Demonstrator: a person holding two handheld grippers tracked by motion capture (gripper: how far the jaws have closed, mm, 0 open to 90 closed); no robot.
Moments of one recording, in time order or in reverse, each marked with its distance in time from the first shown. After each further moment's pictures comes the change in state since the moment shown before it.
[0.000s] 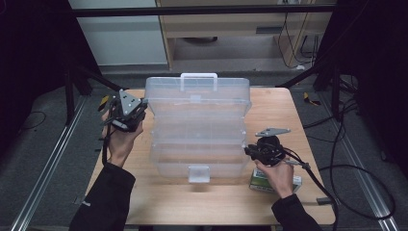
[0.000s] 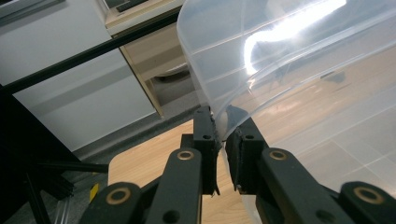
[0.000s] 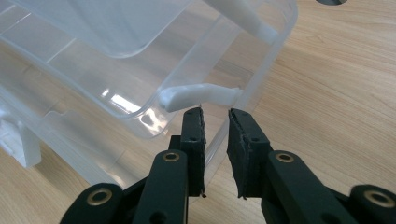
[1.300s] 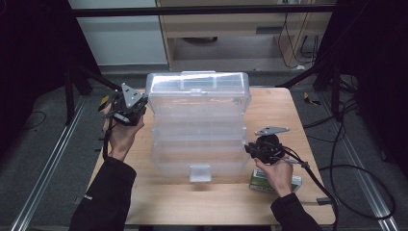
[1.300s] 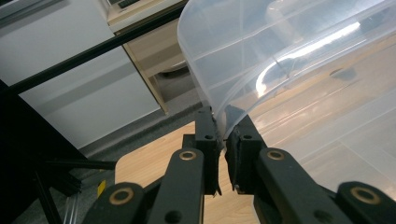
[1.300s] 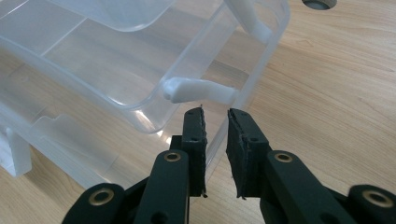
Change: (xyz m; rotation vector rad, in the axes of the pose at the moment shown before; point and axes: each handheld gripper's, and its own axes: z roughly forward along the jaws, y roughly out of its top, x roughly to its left) left arm 0.004 0.012 0.010 0.025 0.010 0.010; right arm -0.002 0.003 0.004 -0.005 -0.034 -0.005
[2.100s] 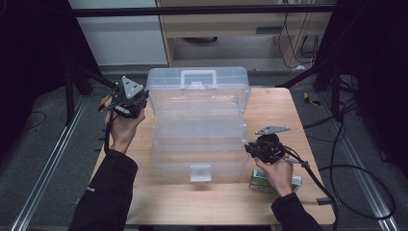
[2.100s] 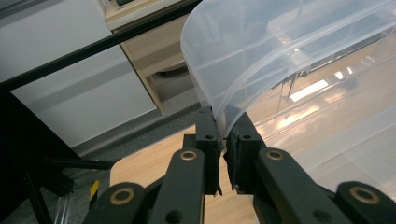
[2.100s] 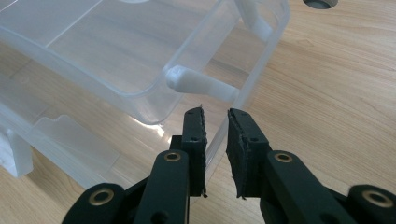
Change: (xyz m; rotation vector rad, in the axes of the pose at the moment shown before) left arm 0.010 0.010 0.015 0.007 -0.017 -0.029; right arm -0.001 0.000 0.000 0.002 0.008 0.008
